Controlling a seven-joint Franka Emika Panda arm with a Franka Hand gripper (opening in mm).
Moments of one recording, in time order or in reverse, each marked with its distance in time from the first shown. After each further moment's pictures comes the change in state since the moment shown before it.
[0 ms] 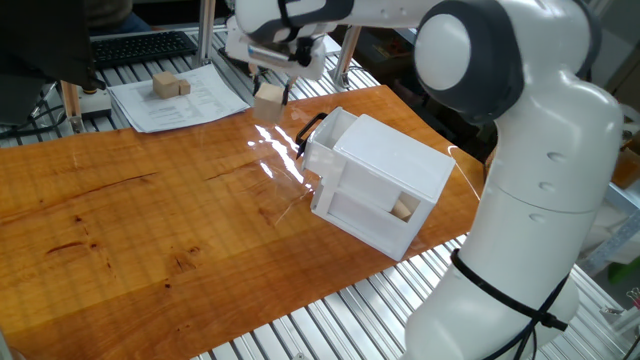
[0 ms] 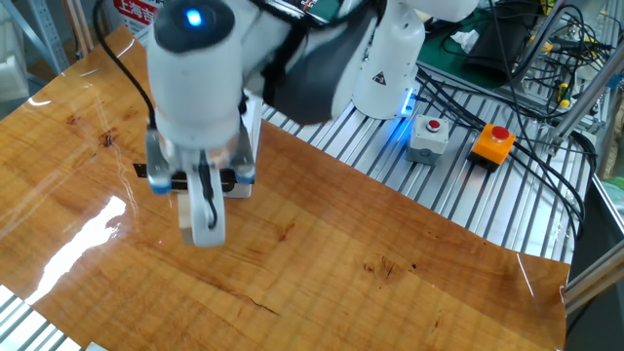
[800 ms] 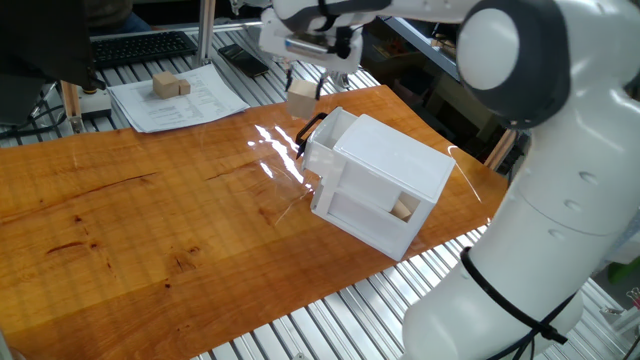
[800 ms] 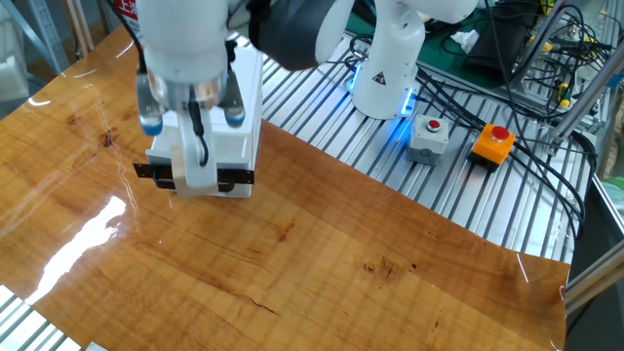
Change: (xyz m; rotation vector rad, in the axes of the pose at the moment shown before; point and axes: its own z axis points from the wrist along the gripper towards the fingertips) arm -0.004 -0.071 -0.034 0.010 0.008 -0.024
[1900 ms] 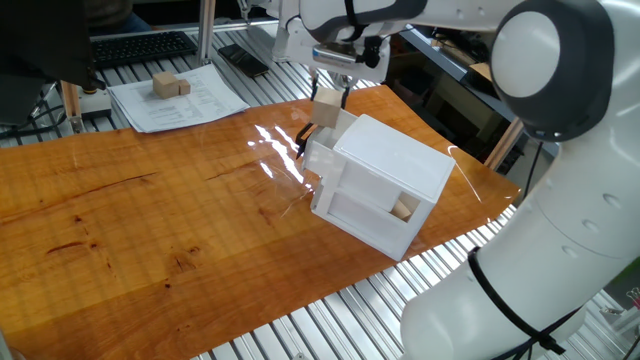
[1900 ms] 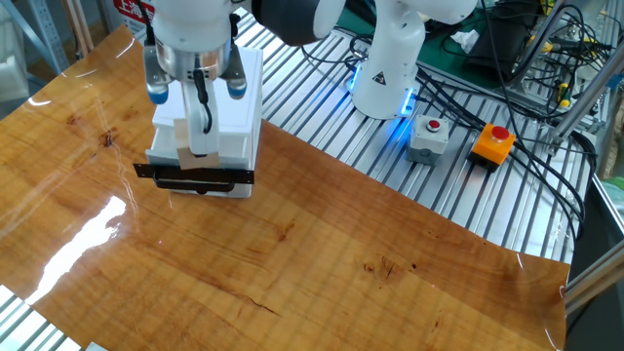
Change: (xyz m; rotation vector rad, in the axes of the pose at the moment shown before) arm 0.011 -0.053 -0.001 0.023 -0.011 0.012
